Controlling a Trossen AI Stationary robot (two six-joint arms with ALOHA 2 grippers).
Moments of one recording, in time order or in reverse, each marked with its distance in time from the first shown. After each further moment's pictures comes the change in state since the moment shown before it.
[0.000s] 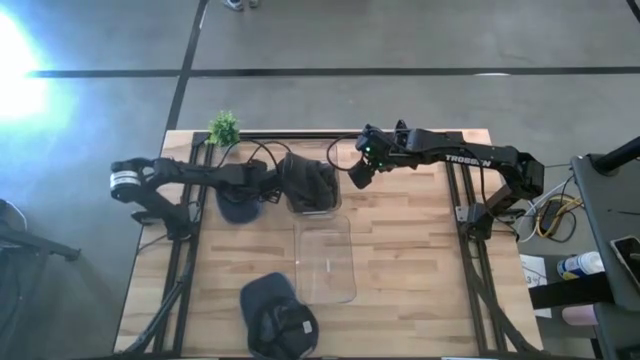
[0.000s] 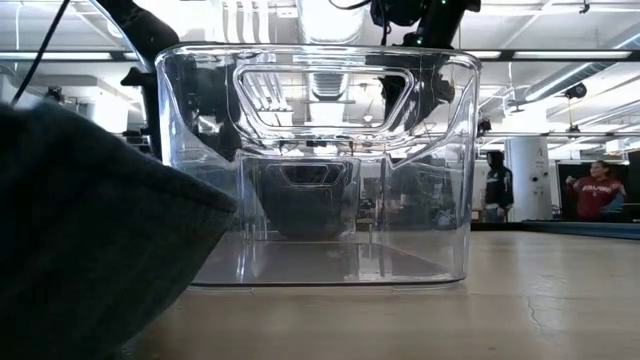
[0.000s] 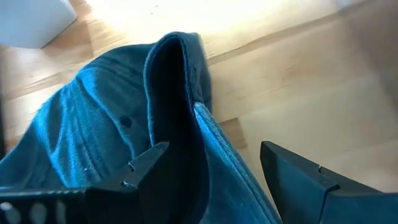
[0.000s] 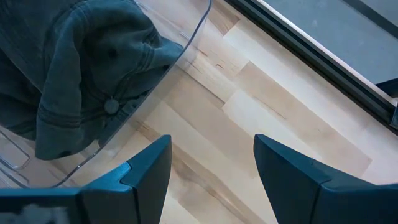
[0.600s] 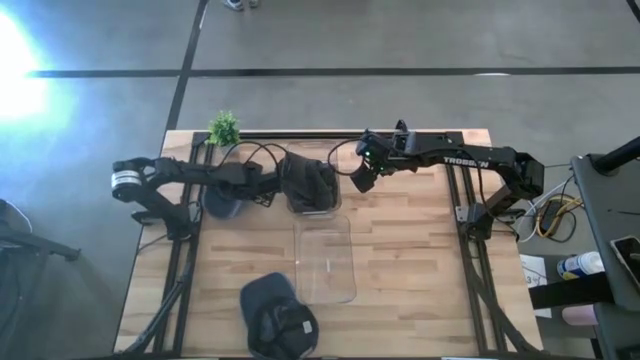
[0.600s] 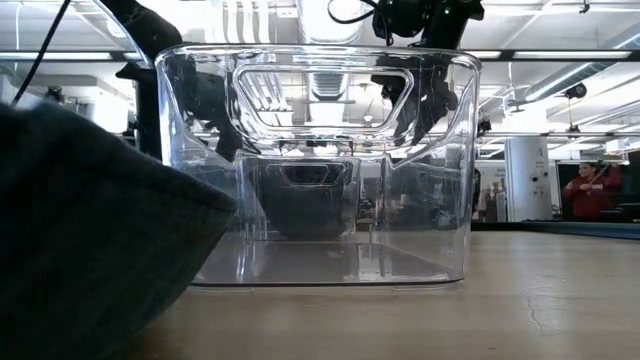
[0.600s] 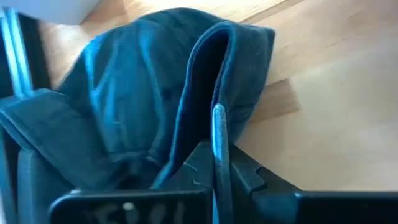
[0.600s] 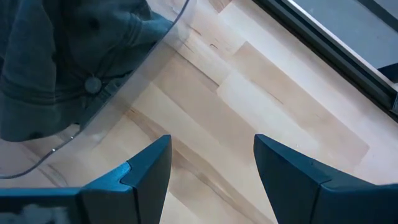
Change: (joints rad) left arm -0.001 0.008 0.017 -0.177 0.008 0.001; right arm 0.000 0.000 -0.057 -0.001 -0.002 -0.003
